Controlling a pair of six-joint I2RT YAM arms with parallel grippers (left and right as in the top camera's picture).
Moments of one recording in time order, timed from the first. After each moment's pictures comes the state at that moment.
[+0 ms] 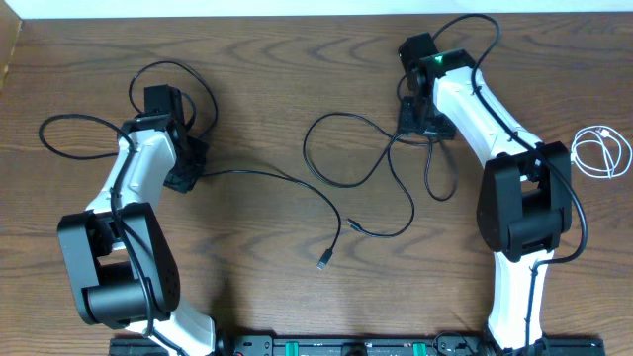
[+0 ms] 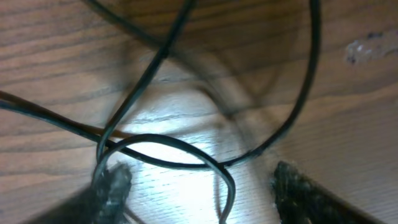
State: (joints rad) left arm 0.15 1.80 1.19 -0.78 -0.08 -1.02; right arm 0.29 2.20 1.81 -1.10 0.15 0.51
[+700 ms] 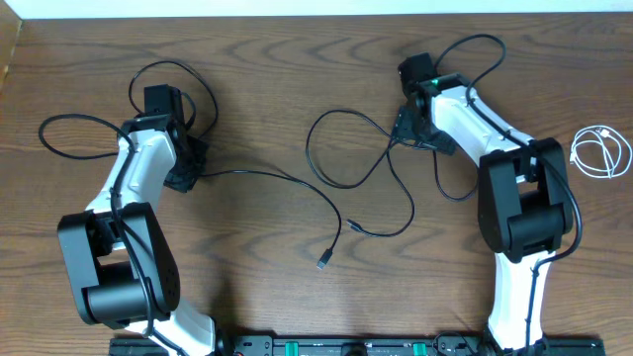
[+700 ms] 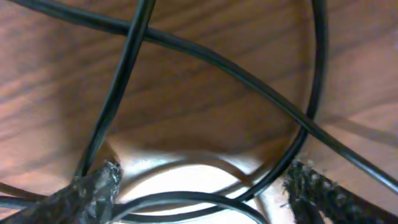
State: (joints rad) left arm 0.15 1.80 1.19 -0.78 -0.08 -1.02; right arm 0.29 2.19 1.60 -0.82 0.17 0.67
